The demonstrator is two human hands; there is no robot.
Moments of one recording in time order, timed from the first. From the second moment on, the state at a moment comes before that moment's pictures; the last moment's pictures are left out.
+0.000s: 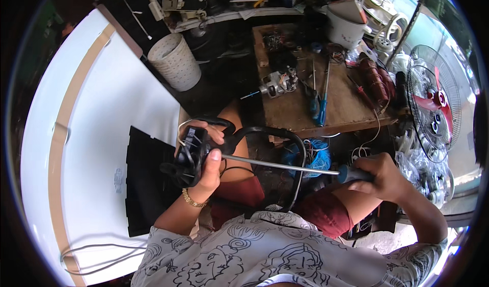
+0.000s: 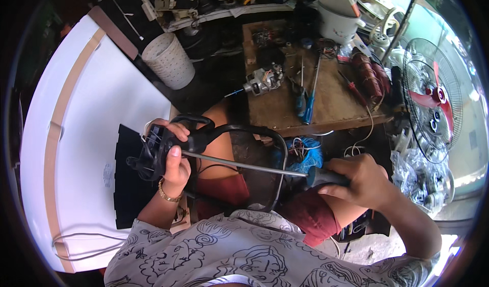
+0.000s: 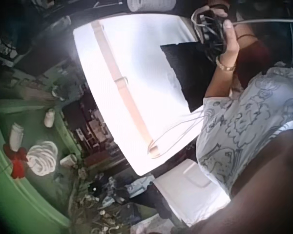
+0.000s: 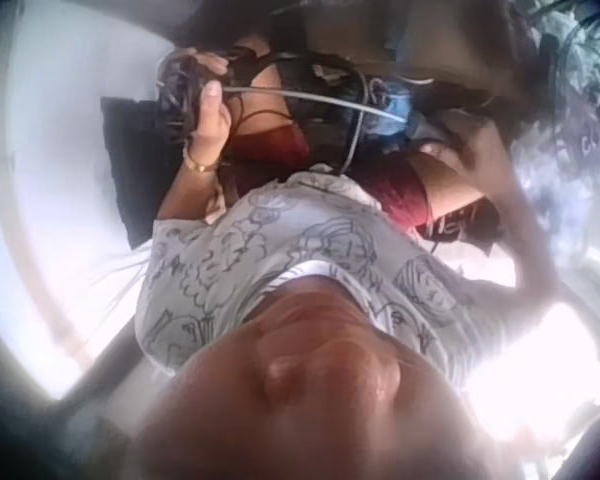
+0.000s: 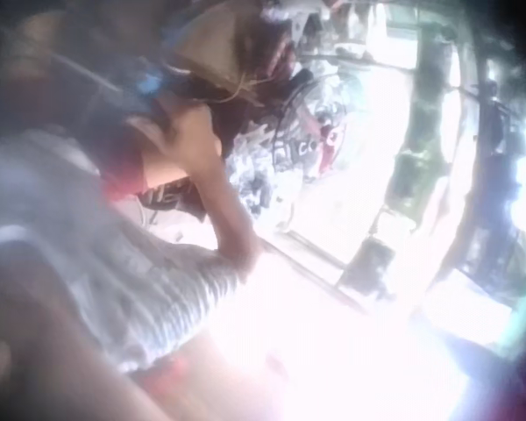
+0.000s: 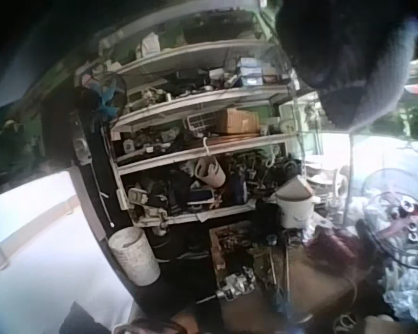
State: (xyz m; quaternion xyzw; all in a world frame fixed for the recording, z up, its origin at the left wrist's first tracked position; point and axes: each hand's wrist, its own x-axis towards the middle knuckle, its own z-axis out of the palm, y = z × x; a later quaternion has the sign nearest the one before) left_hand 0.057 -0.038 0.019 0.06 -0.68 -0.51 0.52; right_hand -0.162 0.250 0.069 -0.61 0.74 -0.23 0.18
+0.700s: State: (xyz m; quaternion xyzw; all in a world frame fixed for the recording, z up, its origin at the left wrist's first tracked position) left_hand 0.057 -0.038 0.016 0.04 -0.68 -0.53 0.51; right_hand -0.141 0.242 0.080 -0.59 0.79 -0.10 0.17
